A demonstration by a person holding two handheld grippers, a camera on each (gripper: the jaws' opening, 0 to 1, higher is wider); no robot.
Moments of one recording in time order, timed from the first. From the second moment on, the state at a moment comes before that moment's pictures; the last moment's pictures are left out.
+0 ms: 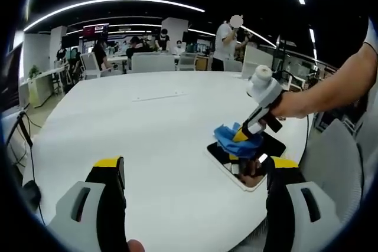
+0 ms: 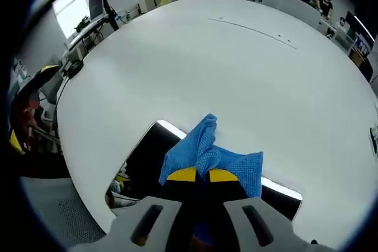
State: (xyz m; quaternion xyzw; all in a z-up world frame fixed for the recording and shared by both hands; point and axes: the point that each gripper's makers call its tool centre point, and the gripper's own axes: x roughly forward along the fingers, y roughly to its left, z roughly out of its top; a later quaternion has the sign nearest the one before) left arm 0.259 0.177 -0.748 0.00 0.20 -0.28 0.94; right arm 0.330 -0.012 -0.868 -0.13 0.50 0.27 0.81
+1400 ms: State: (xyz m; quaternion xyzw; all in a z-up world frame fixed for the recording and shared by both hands) left arm 0.277 0.165 -0.738 0.00 0.19 -0.29 0.94; right arm 0.259 -0.008 -0.868 -0.12 0.50 0.29 0.81
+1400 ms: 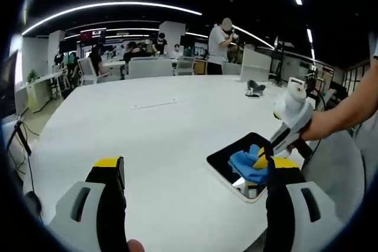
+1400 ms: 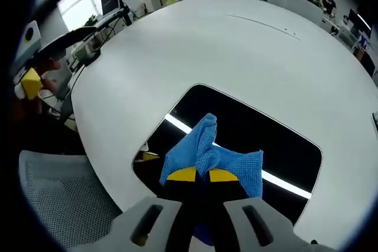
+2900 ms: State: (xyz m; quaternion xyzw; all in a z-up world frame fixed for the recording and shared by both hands) left arm 0.263 0.154 -0.750 0.00 0.19 -0.30 0.94; right arm 0.224 -0.010 -0.868 -0.10 0.52 0.30 0.79
